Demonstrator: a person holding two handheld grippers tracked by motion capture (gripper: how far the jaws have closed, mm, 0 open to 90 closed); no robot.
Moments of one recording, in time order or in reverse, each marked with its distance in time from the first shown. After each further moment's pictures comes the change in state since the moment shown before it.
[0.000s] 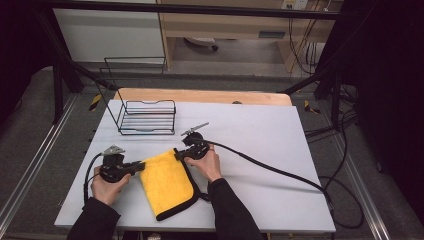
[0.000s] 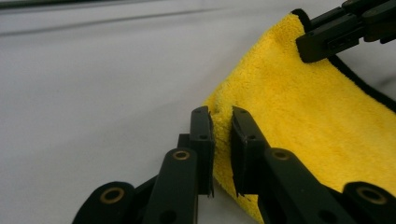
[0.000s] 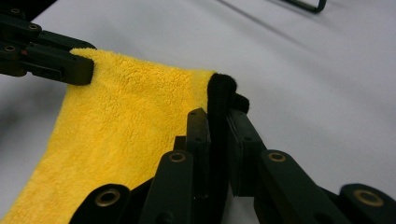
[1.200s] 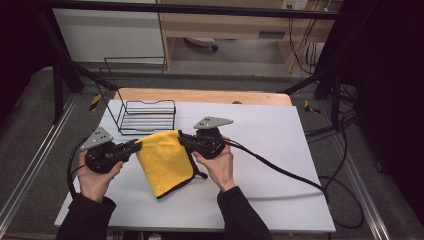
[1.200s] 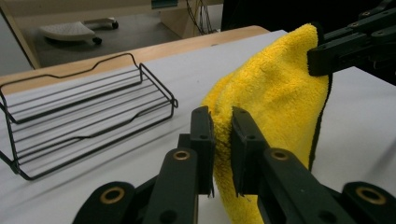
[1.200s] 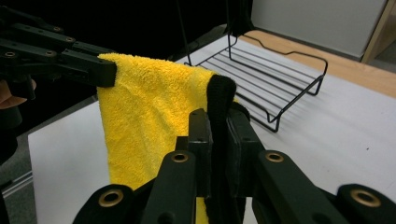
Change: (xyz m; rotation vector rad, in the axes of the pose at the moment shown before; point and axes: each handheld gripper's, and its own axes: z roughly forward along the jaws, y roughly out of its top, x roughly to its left) left arm -0.050 0.060 -0.070 -0.252 0.002 0.217; right arm 0.055 0.011 -0.109 -0.366 -0.079 -0.140
